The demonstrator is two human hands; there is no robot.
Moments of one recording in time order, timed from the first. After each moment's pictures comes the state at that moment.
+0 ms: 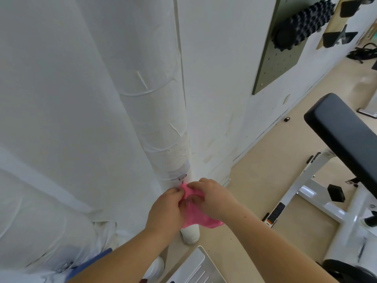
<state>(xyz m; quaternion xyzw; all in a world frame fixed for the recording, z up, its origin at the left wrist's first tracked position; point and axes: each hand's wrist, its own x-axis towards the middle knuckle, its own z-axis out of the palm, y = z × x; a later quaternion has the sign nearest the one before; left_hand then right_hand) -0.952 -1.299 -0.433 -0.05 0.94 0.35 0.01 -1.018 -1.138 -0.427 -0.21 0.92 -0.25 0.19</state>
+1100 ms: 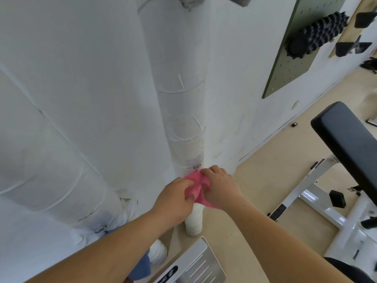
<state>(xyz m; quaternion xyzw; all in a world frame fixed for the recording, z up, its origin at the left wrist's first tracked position) -0.914 -1.317 -0.374 -0.04 0.94 0.34 0.08 -0.983 -1.156 -0.385 -0.20 0.96 -0.15 0.12</state>
